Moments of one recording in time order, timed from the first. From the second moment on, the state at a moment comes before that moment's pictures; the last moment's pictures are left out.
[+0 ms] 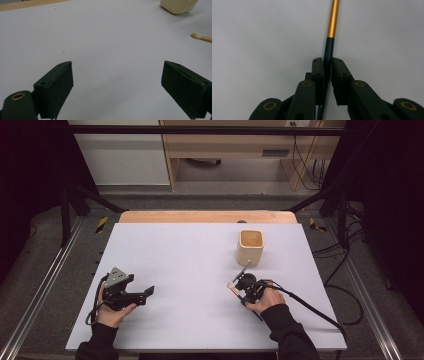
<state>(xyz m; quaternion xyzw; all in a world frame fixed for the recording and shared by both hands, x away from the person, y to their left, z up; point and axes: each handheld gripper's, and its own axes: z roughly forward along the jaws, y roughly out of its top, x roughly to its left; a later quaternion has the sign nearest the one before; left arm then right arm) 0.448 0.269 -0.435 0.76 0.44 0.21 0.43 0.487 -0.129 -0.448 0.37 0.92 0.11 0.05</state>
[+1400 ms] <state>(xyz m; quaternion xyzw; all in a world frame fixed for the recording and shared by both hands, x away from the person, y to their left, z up) 0.443 0.252 -0.432 0.77 0.42 0.20 0.45 0.467 -0.142 -0.401 0.28 0.90 0.31 0.15</state>
